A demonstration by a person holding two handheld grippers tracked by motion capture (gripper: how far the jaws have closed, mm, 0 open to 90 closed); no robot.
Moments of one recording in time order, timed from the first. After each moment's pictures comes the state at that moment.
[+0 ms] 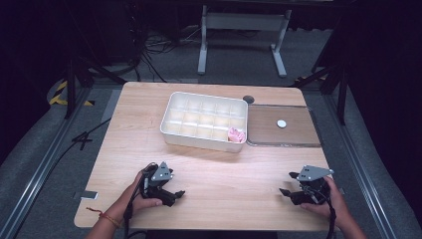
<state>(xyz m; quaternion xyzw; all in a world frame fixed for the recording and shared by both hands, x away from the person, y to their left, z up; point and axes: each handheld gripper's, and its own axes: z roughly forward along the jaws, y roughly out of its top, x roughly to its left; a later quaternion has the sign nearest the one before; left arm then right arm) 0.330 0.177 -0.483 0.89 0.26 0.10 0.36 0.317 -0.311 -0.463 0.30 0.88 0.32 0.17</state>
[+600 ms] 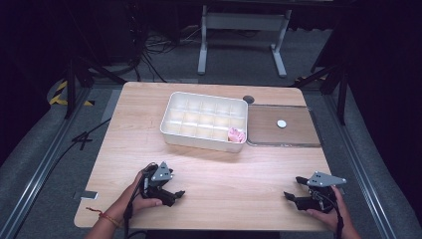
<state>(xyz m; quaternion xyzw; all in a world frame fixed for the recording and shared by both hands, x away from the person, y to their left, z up) 0.329 0.177 -0.483 0.89 0.26 0.10 0.36 0.303 -0.334 -0.486 0.36 0.84 0.38 0.16</state>
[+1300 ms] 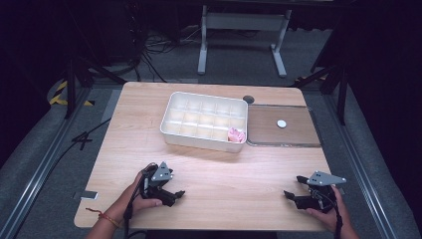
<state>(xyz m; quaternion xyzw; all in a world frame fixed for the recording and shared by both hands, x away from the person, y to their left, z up) 0.329 0.177 -0.483 0.89 0.27 0.10 0.36 0.305 -0.334 -0.487 0.37 0.83 0.37 0.16</state>
